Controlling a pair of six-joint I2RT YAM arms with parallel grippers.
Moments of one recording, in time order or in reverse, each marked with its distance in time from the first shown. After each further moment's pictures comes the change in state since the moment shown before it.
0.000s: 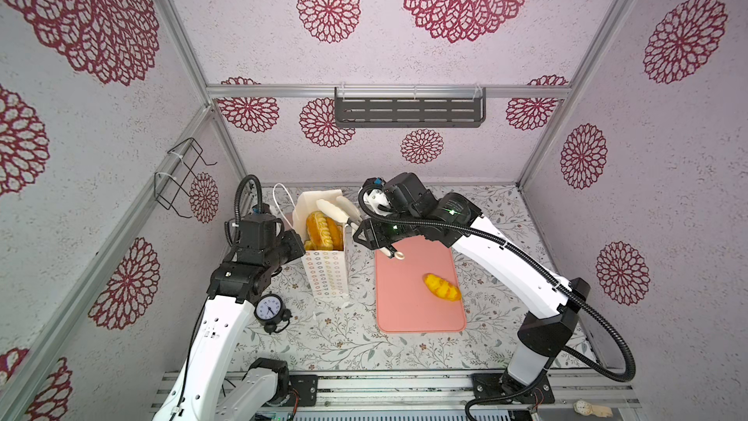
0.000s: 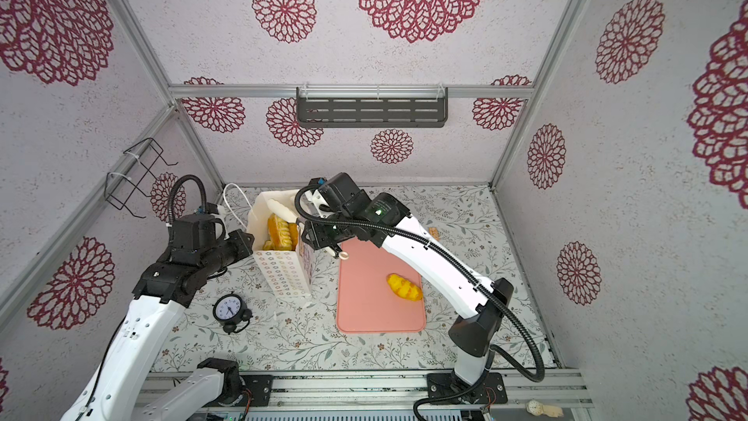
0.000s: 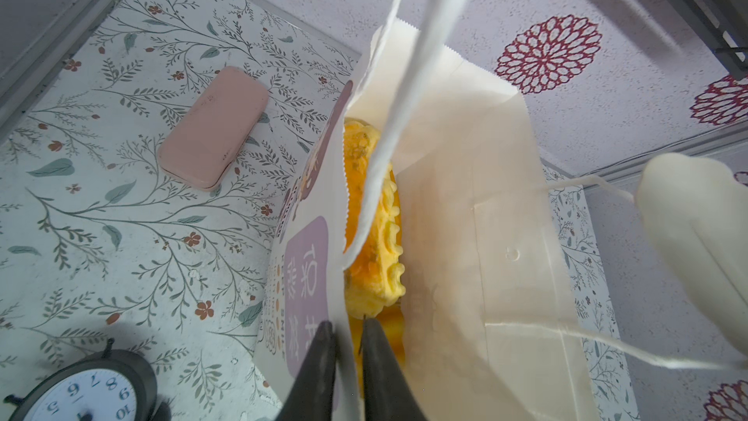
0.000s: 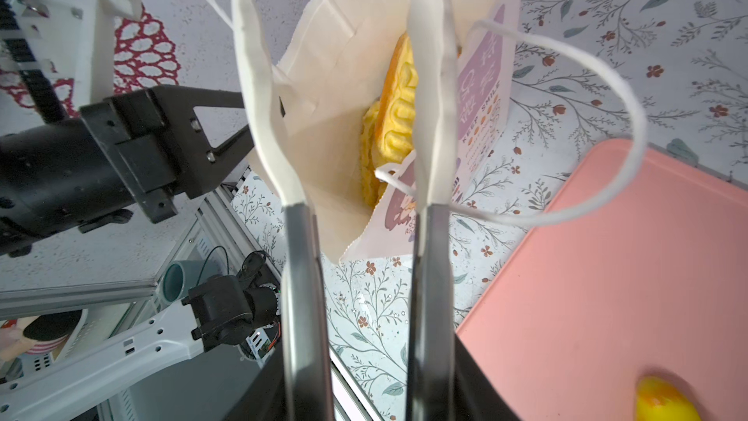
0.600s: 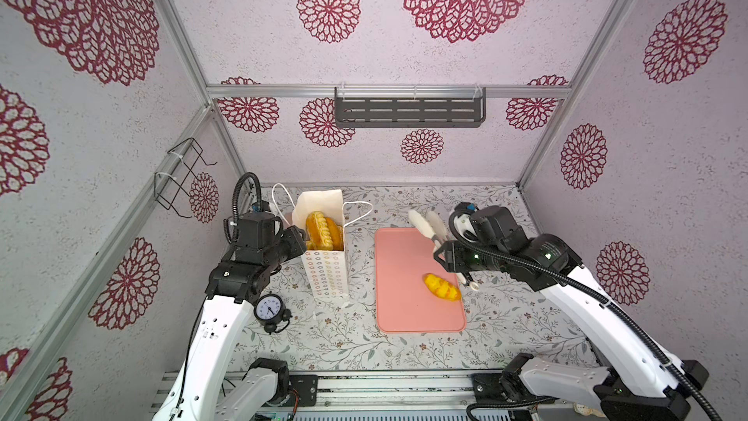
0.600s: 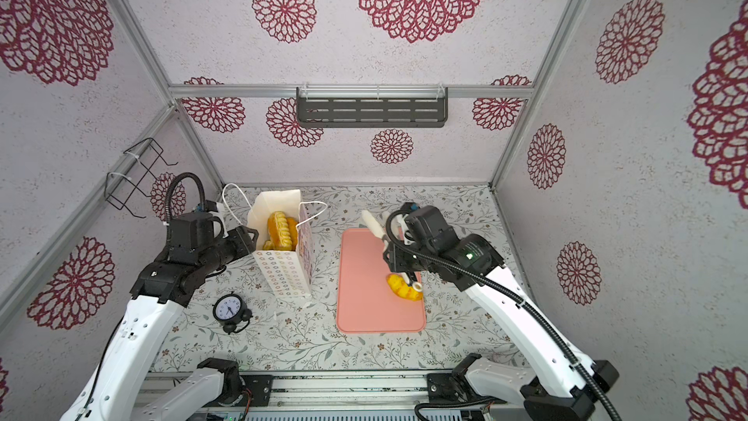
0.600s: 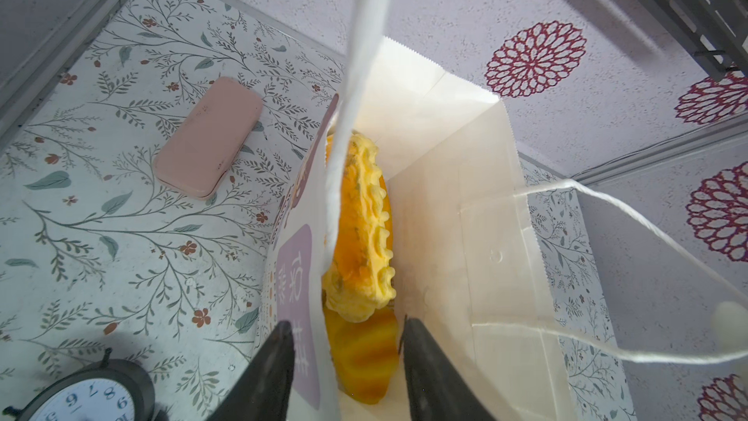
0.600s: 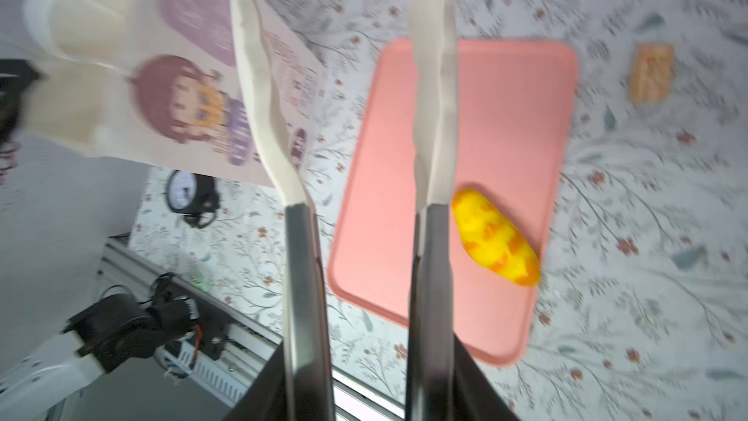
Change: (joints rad) left arm 0.000 0.005 0.024 0.001 0.012 0.013; right arm -0.274 -0.632 -0.744 -0.070 0.127 0.109
